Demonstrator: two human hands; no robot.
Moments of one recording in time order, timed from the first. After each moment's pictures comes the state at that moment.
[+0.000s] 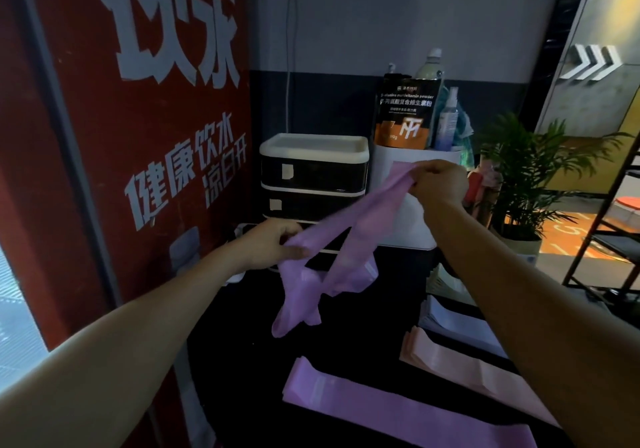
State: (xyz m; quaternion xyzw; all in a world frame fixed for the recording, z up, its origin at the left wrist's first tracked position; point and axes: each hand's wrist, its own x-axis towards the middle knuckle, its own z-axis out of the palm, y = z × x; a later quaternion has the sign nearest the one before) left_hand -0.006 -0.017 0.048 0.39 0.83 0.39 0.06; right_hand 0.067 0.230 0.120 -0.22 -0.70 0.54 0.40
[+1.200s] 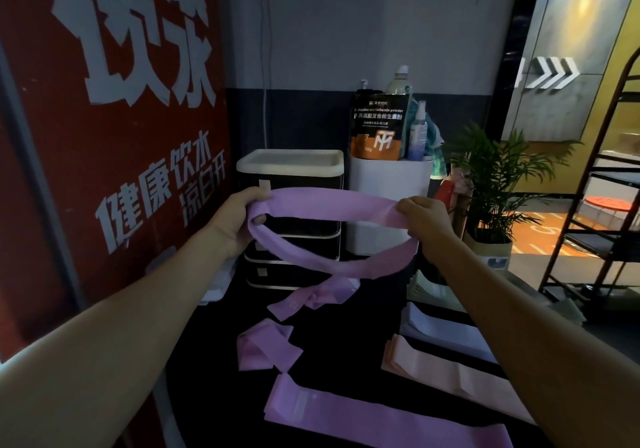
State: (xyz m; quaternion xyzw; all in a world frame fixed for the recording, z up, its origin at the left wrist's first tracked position) left_hand -0.012 0.002 0.094 0.11 0.58 0.80 0.13; right_hand 0.094 0.260 0.095 -0.18 -0.75 0.56 0.30
